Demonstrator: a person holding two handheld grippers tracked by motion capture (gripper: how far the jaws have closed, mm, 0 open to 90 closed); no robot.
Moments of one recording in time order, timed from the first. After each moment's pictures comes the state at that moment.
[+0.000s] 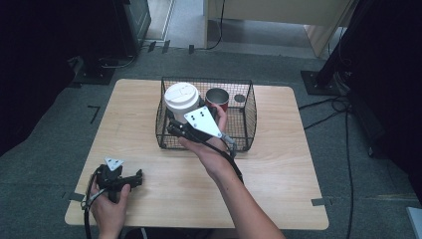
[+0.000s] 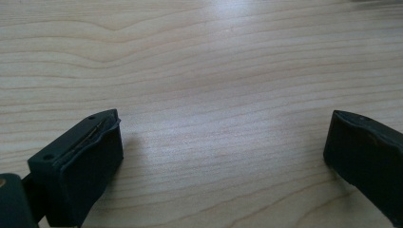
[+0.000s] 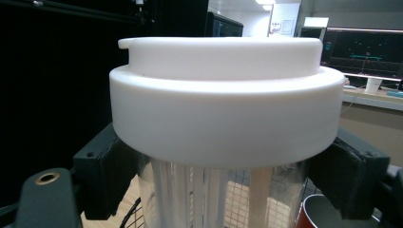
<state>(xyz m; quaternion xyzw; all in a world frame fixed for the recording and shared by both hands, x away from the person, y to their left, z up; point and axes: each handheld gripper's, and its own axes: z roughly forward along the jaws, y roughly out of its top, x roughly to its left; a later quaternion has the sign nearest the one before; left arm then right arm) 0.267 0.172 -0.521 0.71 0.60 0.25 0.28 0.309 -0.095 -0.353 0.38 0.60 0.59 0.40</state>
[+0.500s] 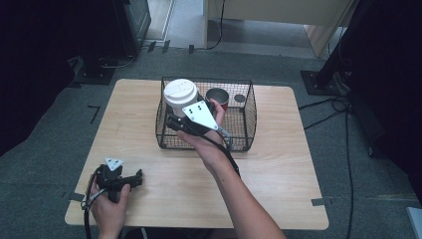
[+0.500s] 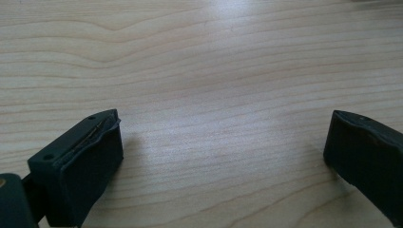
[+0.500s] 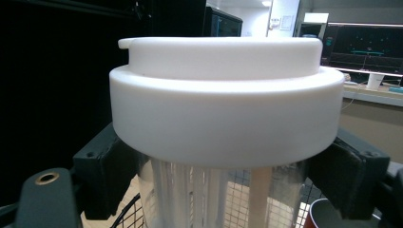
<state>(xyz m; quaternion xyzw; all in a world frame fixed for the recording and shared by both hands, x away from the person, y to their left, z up) 0.267 0.172 -0.521 0.71 0.60 0.25 0.28 0.331 -0.089 -0.360 0.38 0.60 0.58 0.40</state>
